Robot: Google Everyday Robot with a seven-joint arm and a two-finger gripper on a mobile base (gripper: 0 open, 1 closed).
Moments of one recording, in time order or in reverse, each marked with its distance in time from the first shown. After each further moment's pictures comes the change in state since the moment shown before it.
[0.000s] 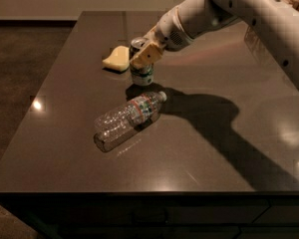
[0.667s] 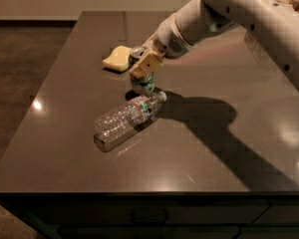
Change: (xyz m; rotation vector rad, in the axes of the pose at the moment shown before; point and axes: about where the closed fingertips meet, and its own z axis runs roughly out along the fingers) arm 0.013 0.021 0.005 -0.032 0.046 -0.017
